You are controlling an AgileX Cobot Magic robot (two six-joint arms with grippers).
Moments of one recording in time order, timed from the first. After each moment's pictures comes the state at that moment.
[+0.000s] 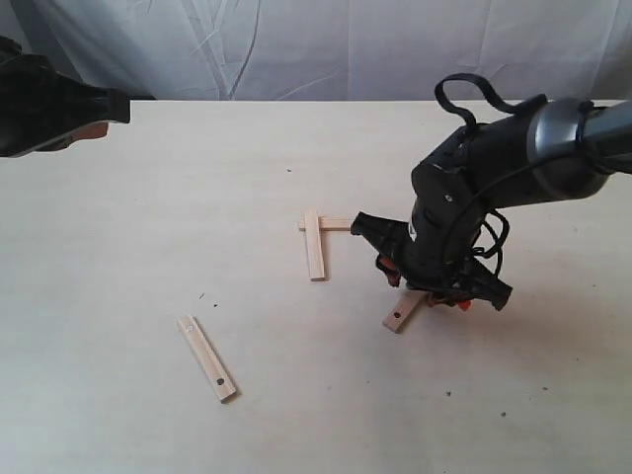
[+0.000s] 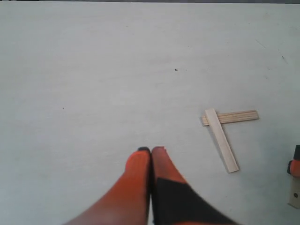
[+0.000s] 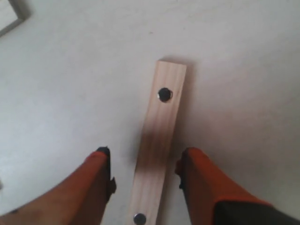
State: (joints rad) left arm -0.21 1.17 -0.89 -0.05 0.51 -0.20; right arm 0.61 1.91 -1.03 -0.23 0.57 1.29
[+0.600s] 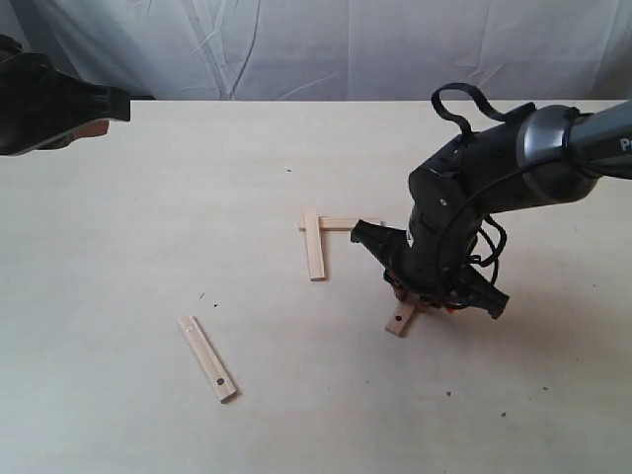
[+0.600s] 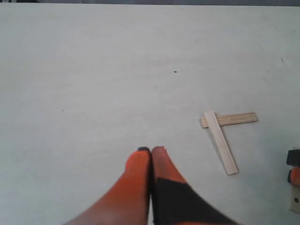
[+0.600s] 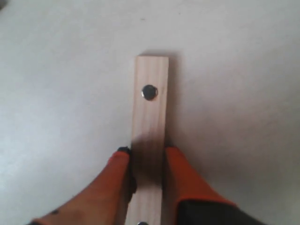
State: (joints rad) left arm -0.21 1.17 -0.89 -0.05 0.50 -0.20; right arm 0.61 1.94 -1.03 -0.18 0.57 1.27
